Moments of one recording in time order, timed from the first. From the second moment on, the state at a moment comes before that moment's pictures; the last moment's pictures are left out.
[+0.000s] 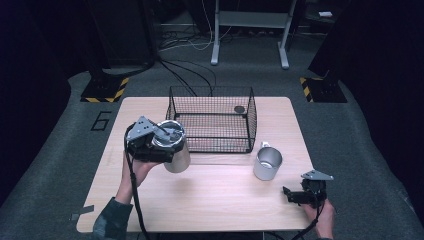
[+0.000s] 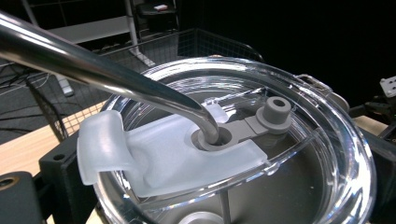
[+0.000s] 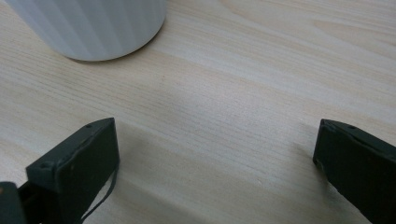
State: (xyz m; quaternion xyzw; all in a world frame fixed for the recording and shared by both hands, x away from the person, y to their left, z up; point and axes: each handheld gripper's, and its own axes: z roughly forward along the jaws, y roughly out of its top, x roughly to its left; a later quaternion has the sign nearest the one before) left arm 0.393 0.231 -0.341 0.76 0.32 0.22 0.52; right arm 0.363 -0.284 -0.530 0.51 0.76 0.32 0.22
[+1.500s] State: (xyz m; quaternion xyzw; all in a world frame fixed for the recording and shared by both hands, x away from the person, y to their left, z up) left arm 0.462 0.188 -0.287 0.76 0.31 0.23 0.52; right arm 0.363 -0.284 -0.530 0.51 0.76 0.32 0.22
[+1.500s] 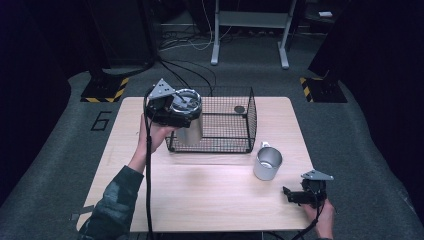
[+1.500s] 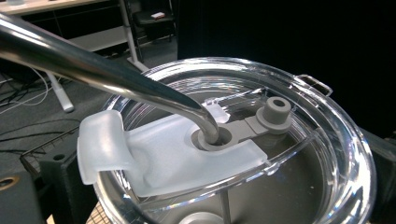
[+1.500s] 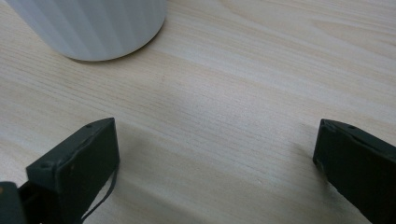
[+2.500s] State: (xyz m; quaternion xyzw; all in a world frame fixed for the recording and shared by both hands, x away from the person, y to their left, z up) left arm 0.511 0.180 -0.305 0.76 0.35 0.24 0.49; right arm 0.363 -0.284 -0.530 0.51 0.76 0.32 0.22
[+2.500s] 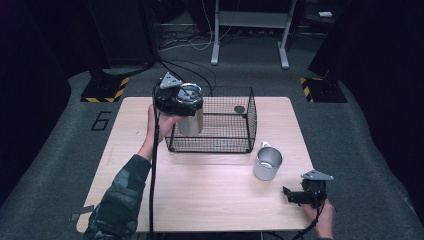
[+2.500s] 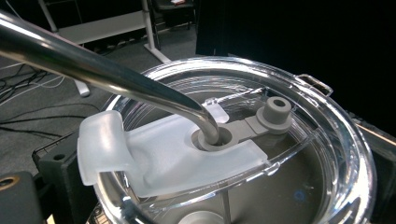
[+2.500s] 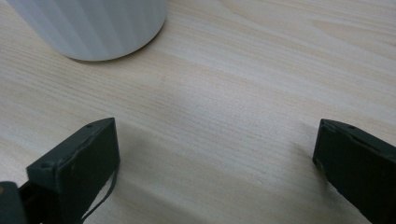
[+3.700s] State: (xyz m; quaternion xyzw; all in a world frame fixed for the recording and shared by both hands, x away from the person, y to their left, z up) left arm 0.553 0.171 -0.338 0.75 0.38 0.25 0.47; right arm 0.363 -0.284 -0.530 0.51 0.76 0.32 0.22
